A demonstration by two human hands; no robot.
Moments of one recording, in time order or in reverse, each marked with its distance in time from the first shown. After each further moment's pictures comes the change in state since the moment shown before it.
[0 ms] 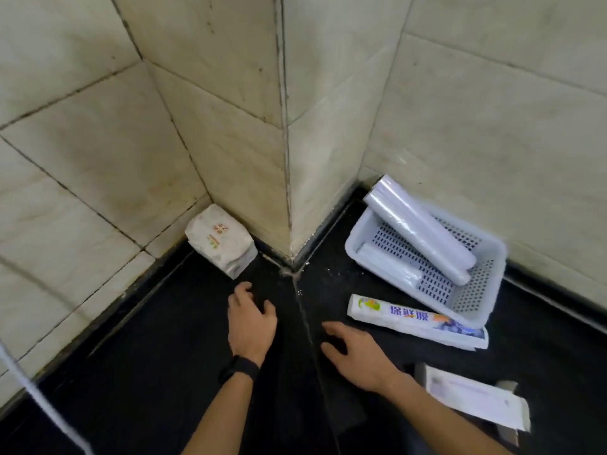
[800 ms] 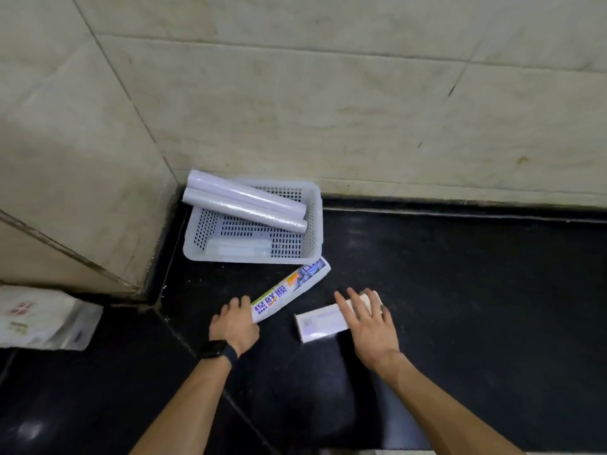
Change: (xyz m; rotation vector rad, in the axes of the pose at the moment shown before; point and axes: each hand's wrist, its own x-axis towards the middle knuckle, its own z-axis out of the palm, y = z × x) left_hand -0.092 0.084 0.134 0.970 -0.642 0.744; right_hand -0.168 0.182 -0.016 -0.552 0.321 0.604
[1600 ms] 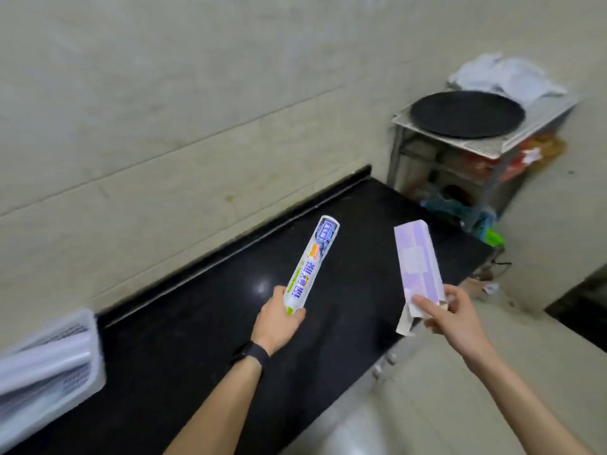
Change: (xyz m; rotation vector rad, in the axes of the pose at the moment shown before) left_hand -0.172 0.484 -0.022 -0.388 0.016 0.692; right_hand -0.370 0.403 0.029 1.632 0.792 0.939
